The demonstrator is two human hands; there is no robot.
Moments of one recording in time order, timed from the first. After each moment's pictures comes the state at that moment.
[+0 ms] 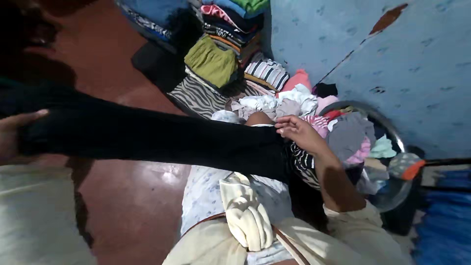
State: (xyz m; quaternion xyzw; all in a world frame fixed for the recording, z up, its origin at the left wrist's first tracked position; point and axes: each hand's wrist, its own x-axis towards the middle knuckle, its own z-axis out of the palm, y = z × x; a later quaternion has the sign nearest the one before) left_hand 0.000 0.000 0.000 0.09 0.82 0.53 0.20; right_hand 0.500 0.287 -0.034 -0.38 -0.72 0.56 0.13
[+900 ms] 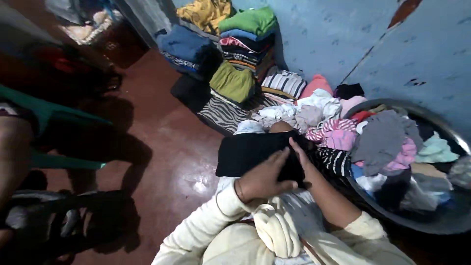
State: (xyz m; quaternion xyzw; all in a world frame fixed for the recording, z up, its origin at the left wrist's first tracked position) left_hand 0.312 0.118 -0.033 0.67 0.57 0.19 0.43; right_hand 0.463 0.230 -0.124 -0.43 -0.35 0.79 0.25
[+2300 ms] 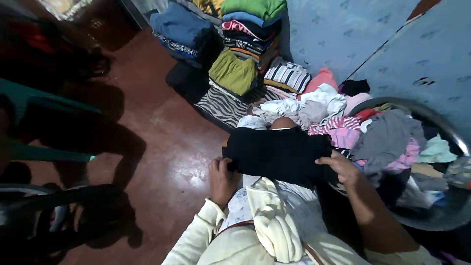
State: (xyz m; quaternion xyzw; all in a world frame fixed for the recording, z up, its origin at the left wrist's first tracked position) left_hand 0.237 0.040 -0.156 0.50 0.79 0.35 0.06; right_hand 0.543 0.248 -0.093 -0.56 -0.50 0.64 0.16
